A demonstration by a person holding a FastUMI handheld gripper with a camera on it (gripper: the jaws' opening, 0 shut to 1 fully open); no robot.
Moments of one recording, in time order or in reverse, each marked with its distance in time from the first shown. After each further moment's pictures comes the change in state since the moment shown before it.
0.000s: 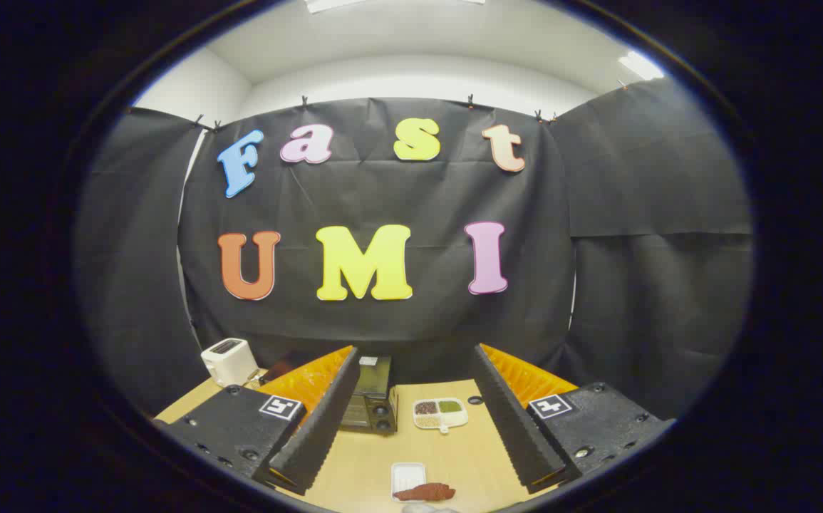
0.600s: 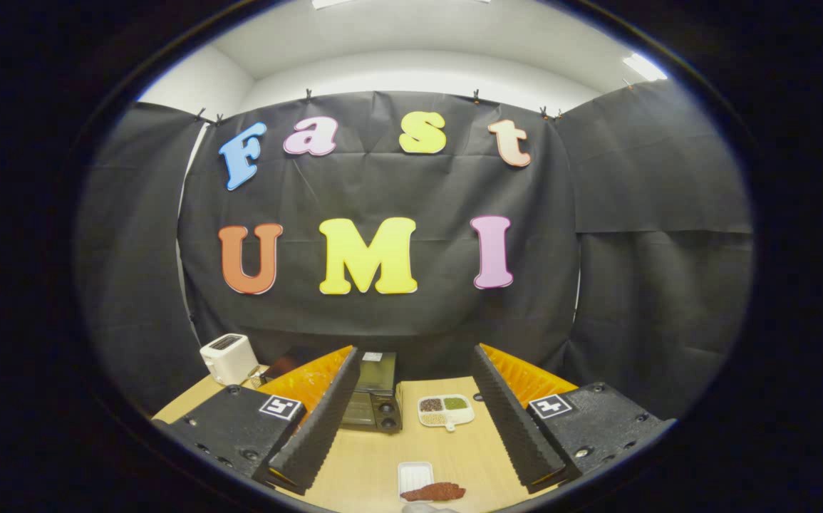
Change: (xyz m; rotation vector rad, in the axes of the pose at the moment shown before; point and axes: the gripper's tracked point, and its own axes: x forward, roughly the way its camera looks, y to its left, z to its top) arm 0.015 0.022 -0.012 -0.009 0.014 0.008
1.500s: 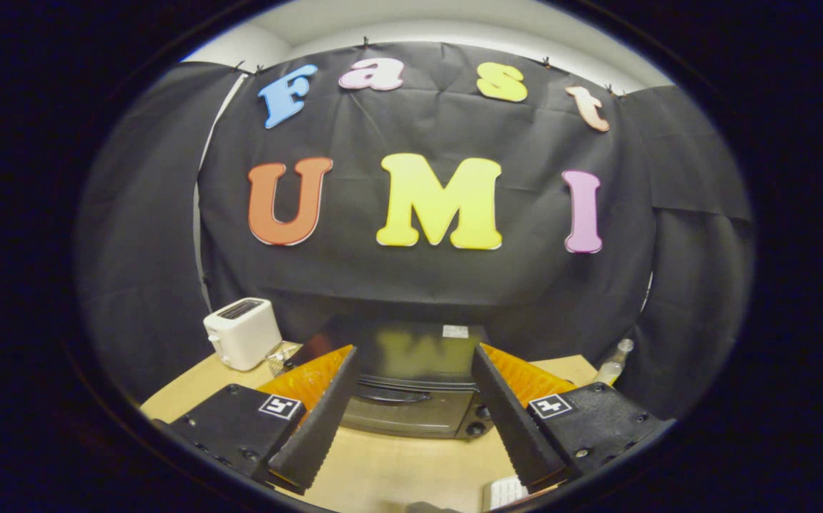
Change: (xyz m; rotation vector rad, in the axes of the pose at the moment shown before) arm 0.188 0.186 -0.145 -0.068 0.155 0.120
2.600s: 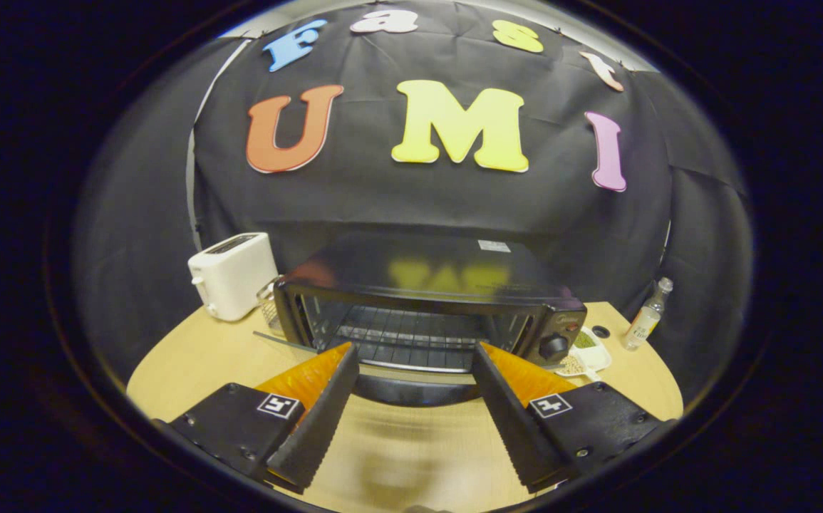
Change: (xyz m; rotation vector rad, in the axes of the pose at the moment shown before) arm 0.011 0.029 -0.125 -0.018 0.190 -0.004
